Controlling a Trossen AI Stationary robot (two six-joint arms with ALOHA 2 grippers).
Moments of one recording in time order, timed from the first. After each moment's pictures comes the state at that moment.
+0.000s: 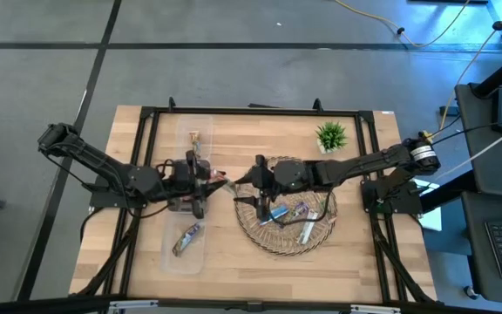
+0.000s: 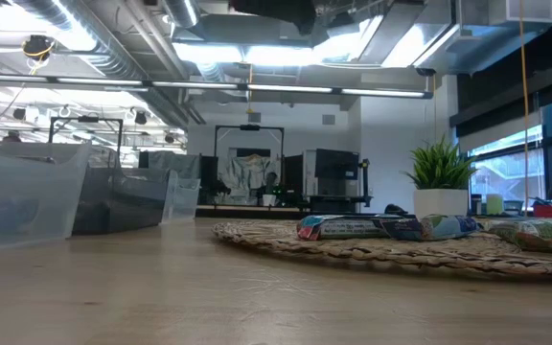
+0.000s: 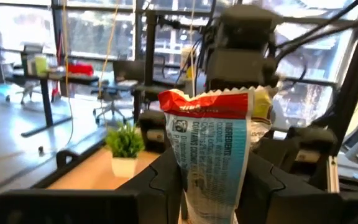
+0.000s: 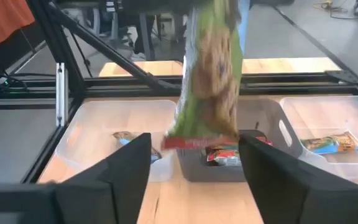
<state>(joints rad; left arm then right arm) -0.40 1.05 0.67 0.46 -0.66 -0.08 0.17 1.65 1.26 0.06 0.10 0.10</state>
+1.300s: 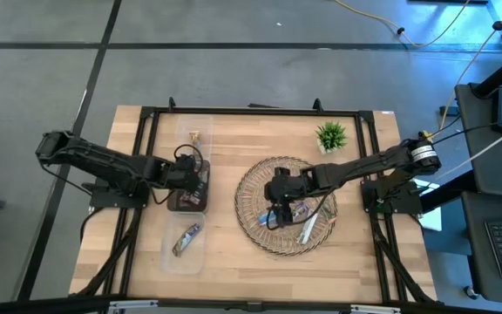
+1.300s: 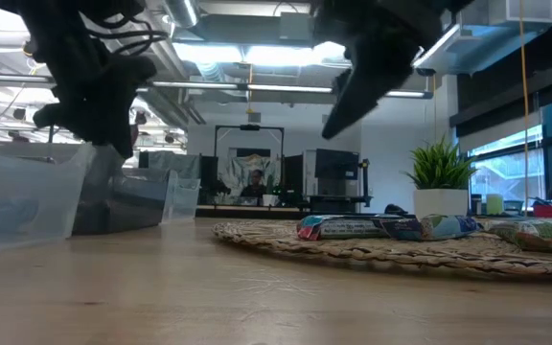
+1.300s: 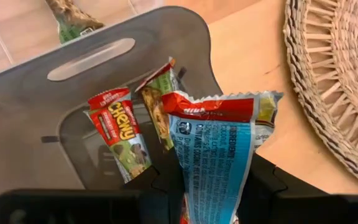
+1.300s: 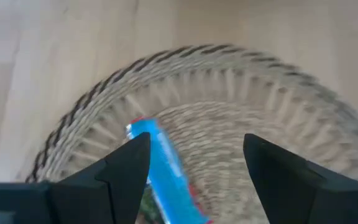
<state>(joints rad) -0.13 1.12 0.67 -0.71 -0.37 -1.18 0.17 1.64 1.13 -0.44 0.07 0.12</state>
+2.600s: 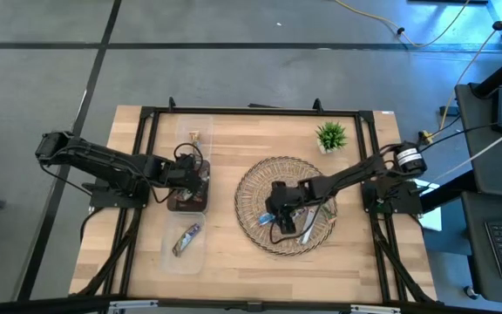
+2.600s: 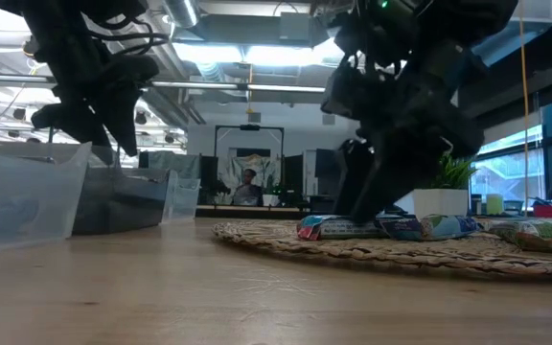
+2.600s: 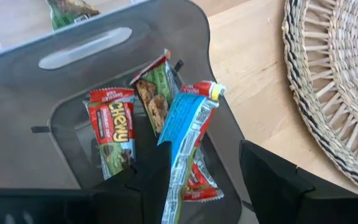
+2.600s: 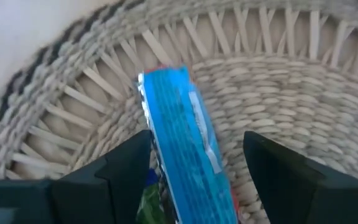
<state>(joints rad) -0.12 1.11 0.67 -0.71 -0.33 -1.21 0.18 1.77 0.91 -0.09 -0.03 0.02</state>
